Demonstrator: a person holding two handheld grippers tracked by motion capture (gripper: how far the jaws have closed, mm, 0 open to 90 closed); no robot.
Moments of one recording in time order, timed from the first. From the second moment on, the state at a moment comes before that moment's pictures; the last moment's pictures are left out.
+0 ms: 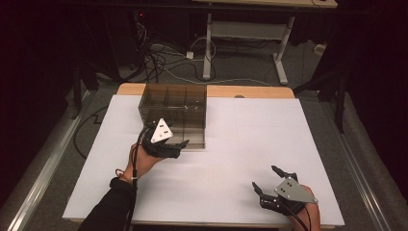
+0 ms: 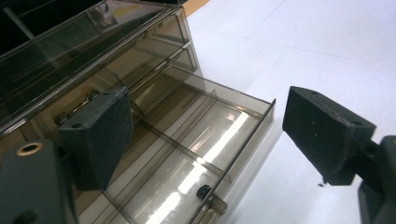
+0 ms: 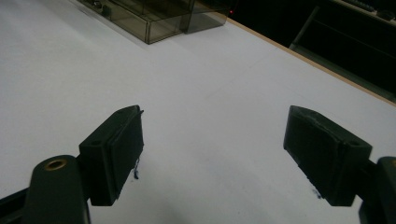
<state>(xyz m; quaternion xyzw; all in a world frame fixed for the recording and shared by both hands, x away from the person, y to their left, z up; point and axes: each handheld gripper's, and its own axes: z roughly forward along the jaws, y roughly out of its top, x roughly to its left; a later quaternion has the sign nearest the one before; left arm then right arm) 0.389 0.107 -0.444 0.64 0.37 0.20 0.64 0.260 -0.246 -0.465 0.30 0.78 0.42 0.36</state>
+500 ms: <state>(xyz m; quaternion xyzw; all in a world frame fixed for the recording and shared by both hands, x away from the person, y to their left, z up) 0.374 0.094 -0.440 0.65 0.34 0.19 0.65 0.260 -0.245 -0.465 0.30 0.78 0.42 0.36</state>
